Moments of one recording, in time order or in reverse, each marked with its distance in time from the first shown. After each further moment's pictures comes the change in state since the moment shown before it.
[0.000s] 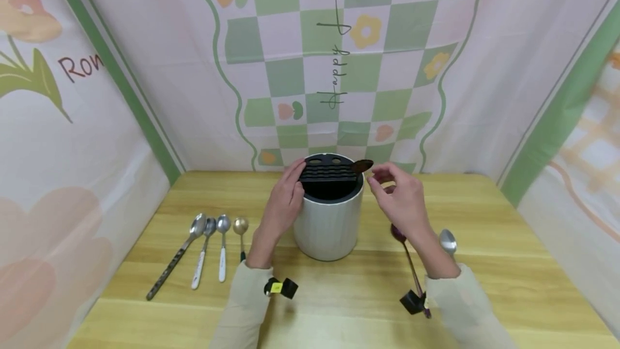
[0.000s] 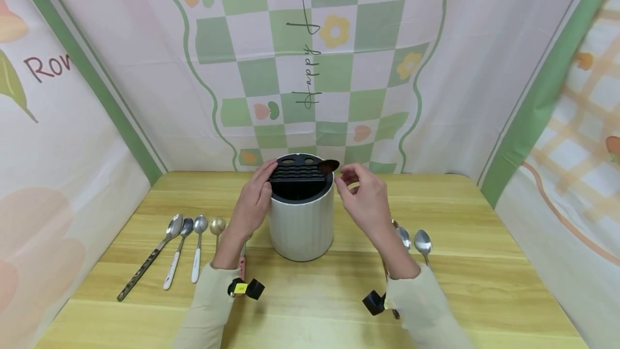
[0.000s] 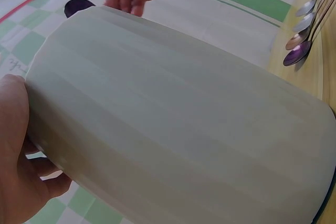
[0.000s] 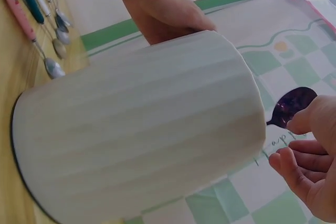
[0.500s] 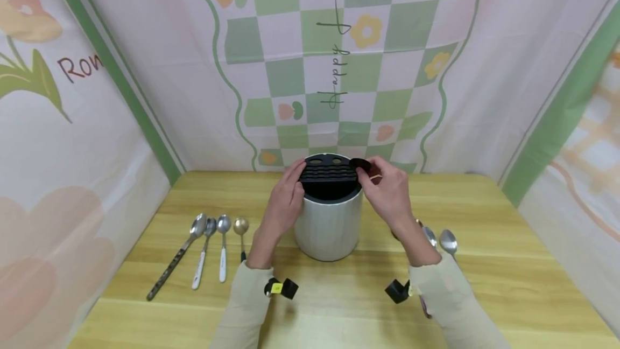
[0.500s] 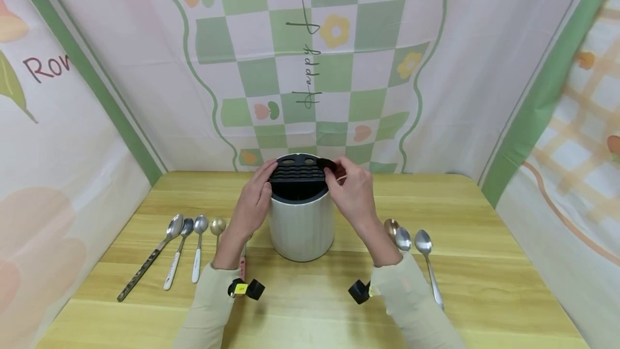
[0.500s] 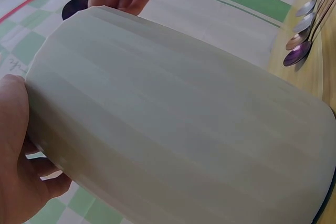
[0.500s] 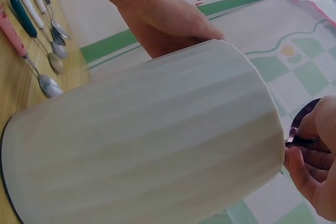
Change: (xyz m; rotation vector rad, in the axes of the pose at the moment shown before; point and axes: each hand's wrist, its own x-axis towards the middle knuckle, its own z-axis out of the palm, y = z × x) left_hand 0.001 0.000 0.001 0.010 -0.007 -0.002; right_hand 0.017 -0.011 0.020 0.083 0.056 -0.028
